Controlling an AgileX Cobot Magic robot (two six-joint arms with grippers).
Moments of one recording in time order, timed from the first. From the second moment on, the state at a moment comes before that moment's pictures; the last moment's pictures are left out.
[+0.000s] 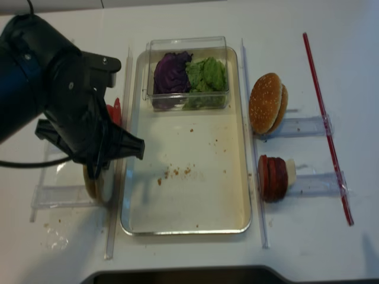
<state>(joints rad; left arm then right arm) -0.53 1.41 -1.07 0.21 1.16 -0.49 -0.11 -0.02 -0.47 0.12 1.14 -0.05</state>
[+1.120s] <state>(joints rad) -0.53 1.41 -1.09 0.21 1.15 -0.48 -0.11 -0.02 -0.47 0.12 1.14 -0.05</state>
